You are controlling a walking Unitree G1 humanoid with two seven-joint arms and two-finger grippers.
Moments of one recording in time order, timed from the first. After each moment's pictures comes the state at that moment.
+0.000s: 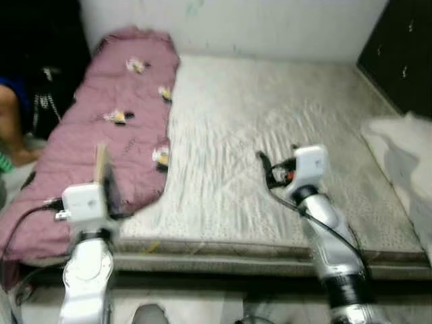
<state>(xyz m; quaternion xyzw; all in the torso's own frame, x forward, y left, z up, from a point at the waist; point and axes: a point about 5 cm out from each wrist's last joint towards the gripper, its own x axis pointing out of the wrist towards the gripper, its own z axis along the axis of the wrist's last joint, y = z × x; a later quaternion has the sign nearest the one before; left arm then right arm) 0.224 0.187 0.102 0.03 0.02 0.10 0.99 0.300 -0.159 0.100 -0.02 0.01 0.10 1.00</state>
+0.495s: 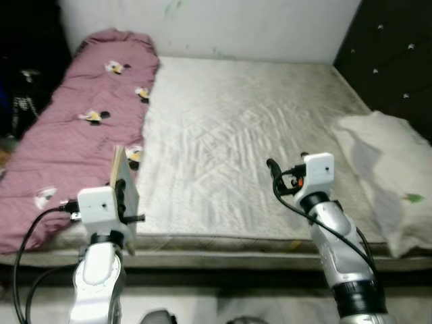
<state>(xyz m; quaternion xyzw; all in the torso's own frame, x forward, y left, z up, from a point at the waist) 0.220 0.185 0.101 0.02 0.03 0.10 0.99 0.296 -0.159 0.099 -0.02 0.02 0.10 0.99</state>
